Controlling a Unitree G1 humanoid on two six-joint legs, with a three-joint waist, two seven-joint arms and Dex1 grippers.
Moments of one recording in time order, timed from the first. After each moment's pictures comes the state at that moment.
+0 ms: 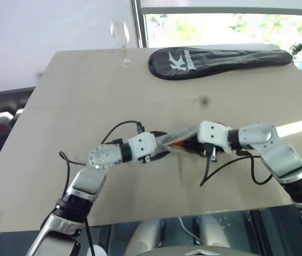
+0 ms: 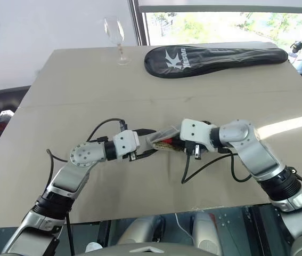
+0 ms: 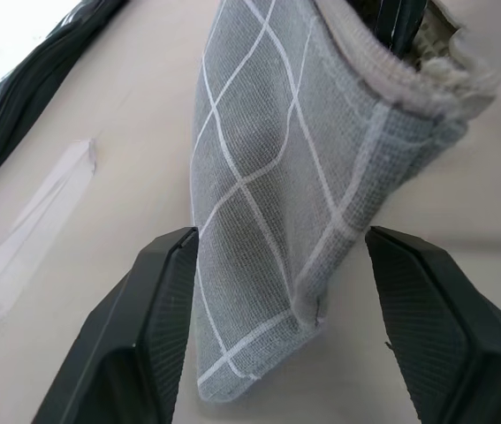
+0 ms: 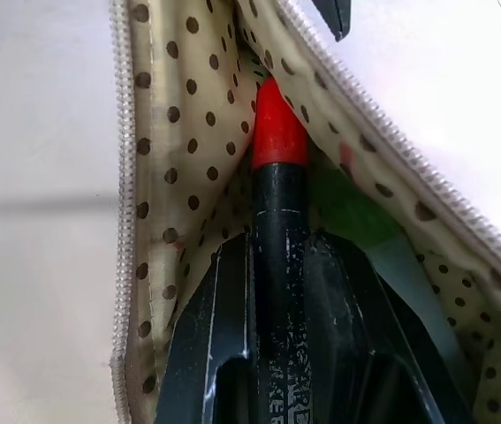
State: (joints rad) left arm -0.30 0.54 -0.23 -0.02 -0.05 -0.11 -0.89; right arm -0.54 -0.70 0.39 -0.29 0.05 0.52 1.04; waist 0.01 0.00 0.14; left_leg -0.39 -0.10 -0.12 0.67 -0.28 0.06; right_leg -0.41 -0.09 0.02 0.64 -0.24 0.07
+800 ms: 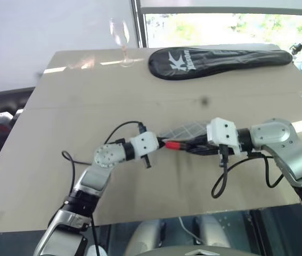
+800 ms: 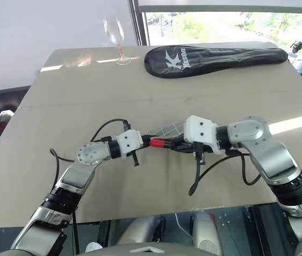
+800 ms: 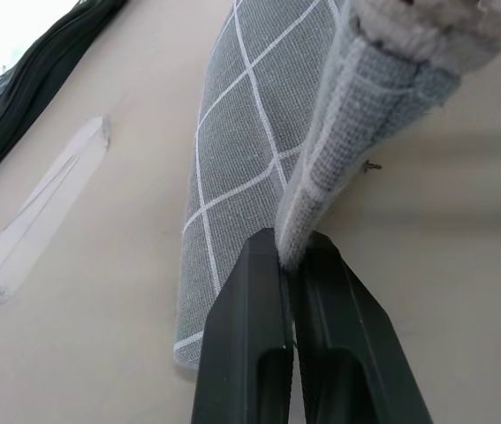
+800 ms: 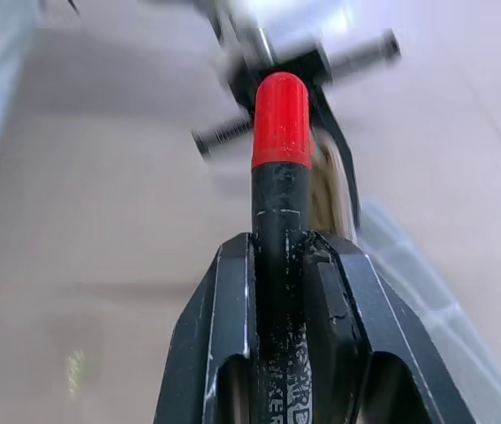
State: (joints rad) left arm -0.34 0.49 -0.23 0.11 0.01 -0.19 -0.85; right arm -0.51 -0.69 0.24 -0.44 0.35 0.51 1.13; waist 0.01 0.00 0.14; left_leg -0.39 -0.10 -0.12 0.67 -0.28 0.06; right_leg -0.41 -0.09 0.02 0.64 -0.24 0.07
